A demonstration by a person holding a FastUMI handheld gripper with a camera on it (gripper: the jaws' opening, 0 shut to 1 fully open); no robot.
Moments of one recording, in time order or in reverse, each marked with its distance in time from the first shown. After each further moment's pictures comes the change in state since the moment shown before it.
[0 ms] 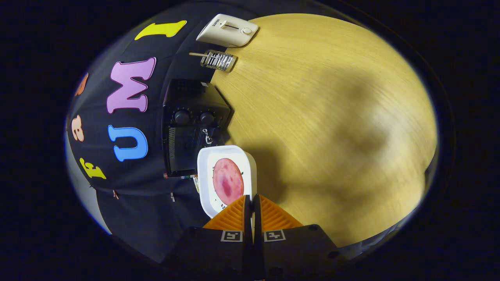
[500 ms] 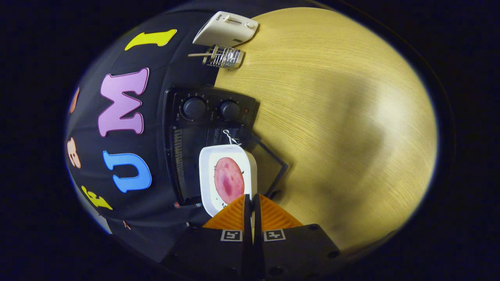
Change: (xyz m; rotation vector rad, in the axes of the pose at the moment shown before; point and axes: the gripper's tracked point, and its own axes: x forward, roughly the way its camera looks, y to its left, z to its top) arm 0.106 0.095 -0.007 0.218 -0.189 0.003
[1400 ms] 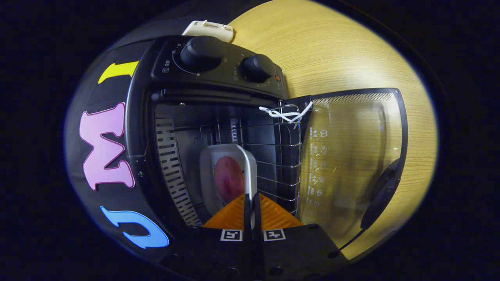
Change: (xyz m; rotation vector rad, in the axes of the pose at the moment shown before) arm 0.140 0.092 -0.010 0.337 -0.319 -0.024
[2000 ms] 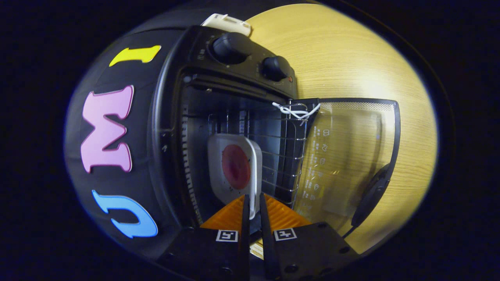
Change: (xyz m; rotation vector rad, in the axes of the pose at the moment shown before) arm -0.038 -0.001 -0.020 -0.248 0.122 0.015
